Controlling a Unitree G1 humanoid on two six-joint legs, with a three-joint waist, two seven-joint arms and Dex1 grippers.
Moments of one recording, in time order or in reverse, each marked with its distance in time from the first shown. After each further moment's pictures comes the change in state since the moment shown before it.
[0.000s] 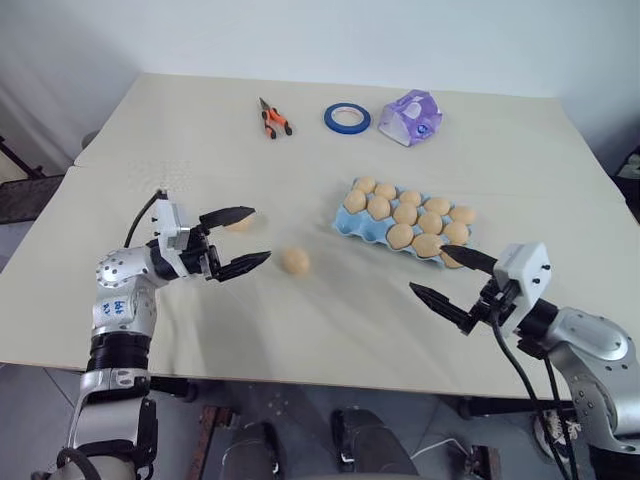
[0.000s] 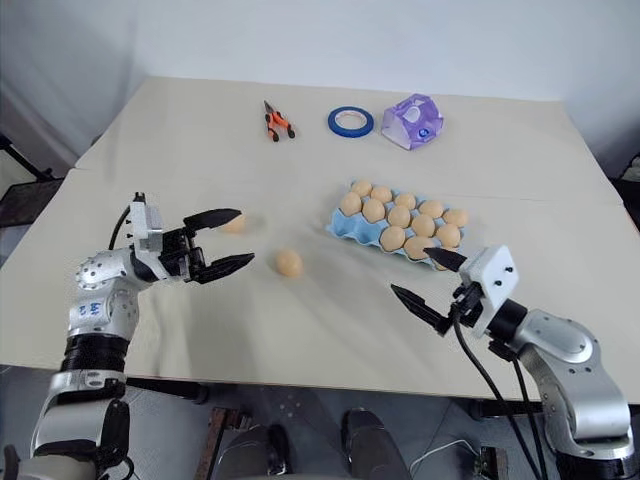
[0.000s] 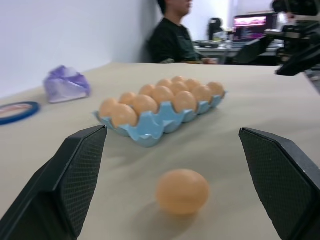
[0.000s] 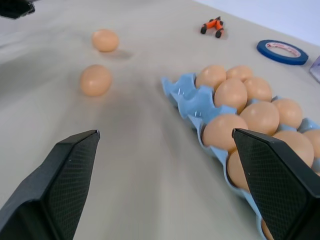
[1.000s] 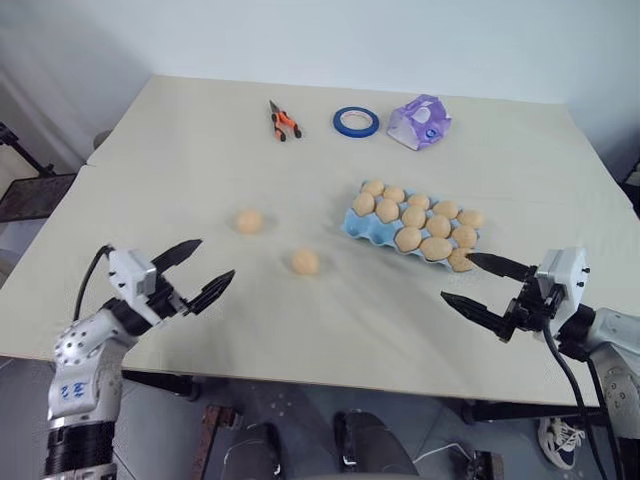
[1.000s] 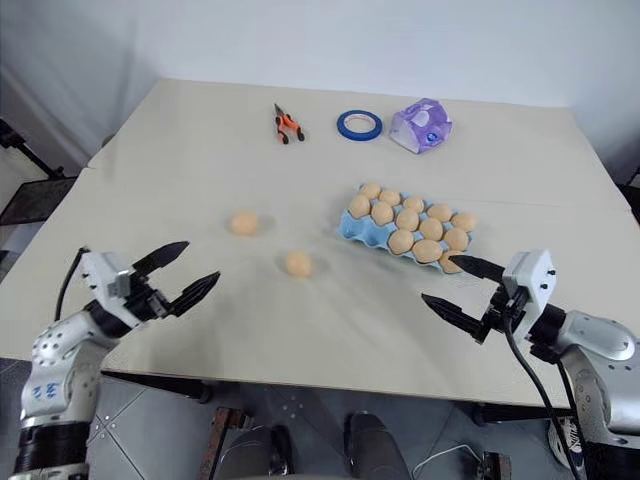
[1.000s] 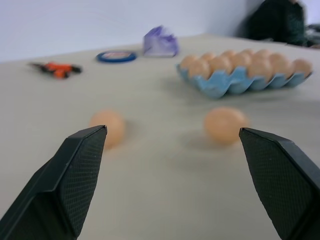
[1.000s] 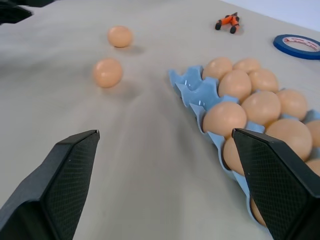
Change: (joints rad) left arm 0.332 -0.030 0.035 -0.368 -0.015 0.109 0.374; right arm -0.023 -0.068 -0.052 0.211 0.052 -0.104 0.183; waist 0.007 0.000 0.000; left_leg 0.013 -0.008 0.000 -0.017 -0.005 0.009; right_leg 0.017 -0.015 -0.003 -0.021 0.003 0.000
